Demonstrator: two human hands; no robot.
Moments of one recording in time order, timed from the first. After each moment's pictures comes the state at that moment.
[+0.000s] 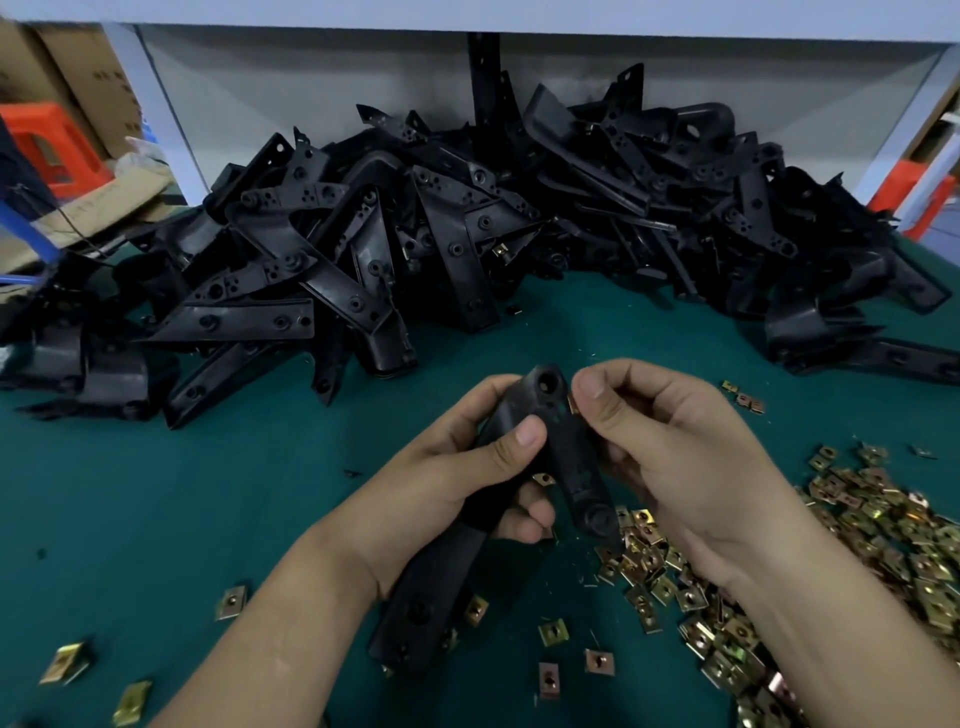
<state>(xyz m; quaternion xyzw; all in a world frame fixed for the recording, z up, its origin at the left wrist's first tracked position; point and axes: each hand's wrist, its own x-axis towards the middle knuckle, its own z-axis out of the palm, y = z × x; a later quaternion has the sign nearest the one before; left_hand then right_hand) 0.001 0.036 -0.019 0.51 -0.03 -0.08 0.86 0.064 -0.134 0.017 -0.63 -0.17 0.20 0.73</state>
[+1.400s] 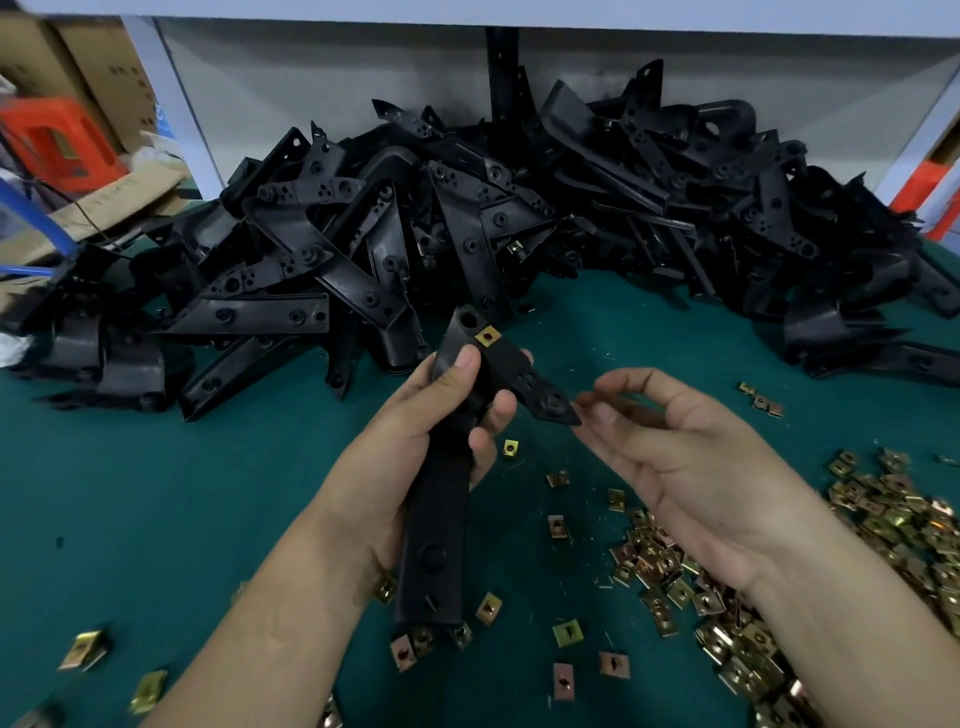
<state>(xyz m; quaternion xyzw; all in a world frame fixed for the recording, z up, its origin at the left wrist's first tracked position) 0.005 0.050 -0.015 0.35 0.05 0.01 0.93 0.076 -0.134 0.001 -0.53 -0.04 0.26 0.80</state>
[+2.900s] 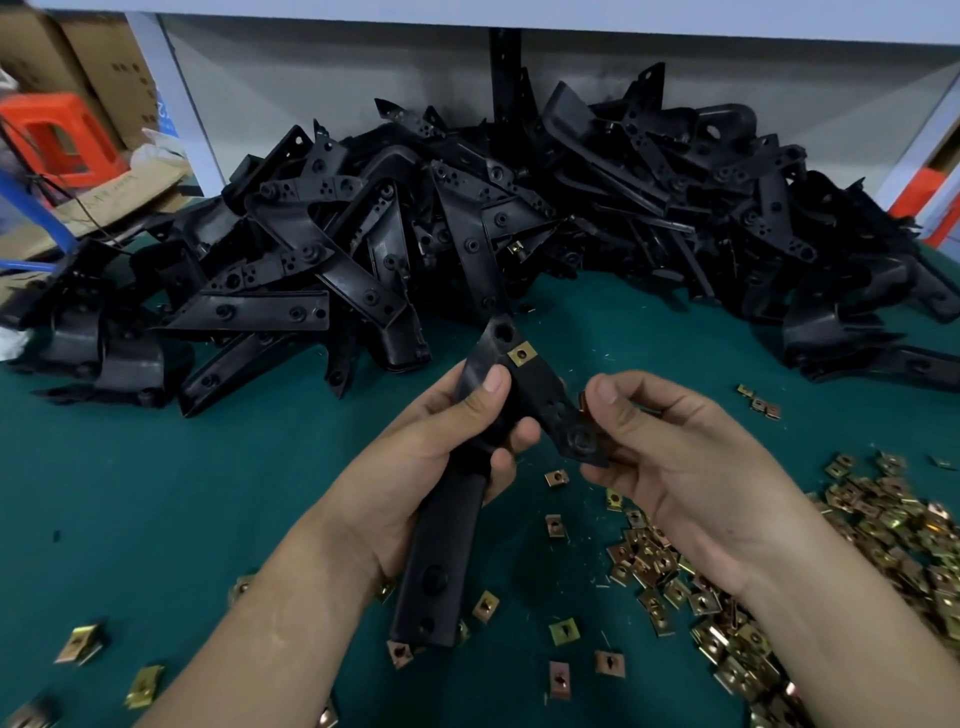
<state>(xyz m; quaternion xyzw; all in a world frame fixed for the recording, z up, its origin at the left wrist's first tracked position) 0.004 0.048 -0.018 0.38 0.03 -0.05 0.92 0.066 -0.133 0.011 -0.58 -0.12 0.27 0.76</state>
